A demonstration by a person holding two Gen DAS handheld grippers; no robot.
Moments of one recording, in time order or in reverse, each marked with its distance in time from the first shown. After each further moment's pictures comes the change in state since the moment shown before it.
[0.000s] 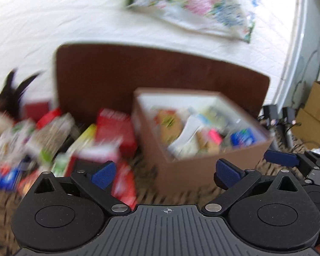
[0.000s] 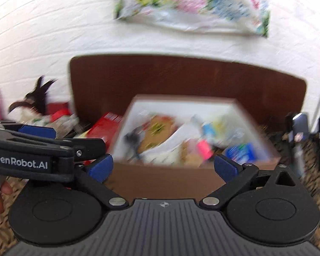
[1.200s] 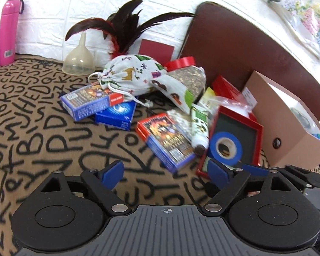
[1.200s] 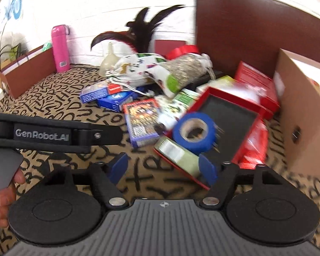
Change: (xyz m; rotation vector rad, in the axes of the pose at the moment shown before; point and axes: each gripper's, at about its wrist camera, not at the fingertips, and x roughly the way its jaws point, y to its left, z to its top) left arm -0.007 0.216 -0.049 -0.264 0.078 0.139; right arm 0.088 0.209 -0.044 -0.184 0.171 0.336
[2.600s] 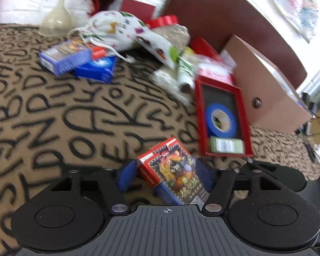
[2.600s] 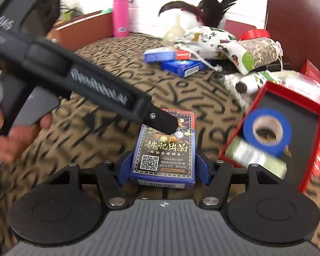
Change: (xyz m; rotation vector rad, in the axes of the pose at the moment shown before) left arm -0.008 0.009 -0.032 0.047 0.184 -0.134; right arm -0.005 0.027 -0.045 -0.191 0.086 0.264
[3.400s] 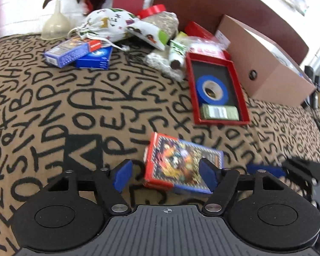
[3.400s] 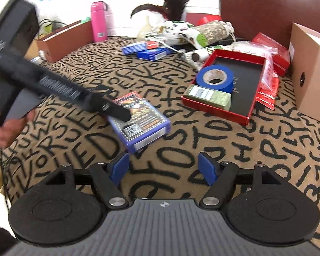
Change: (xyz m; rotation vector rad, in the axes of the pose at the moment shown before) left arm -0.015 -0.022 -0.022 0.081 0.061 0.046; right arm -0.062 -0.004 -0.054 0.151 -0.025 -0.092
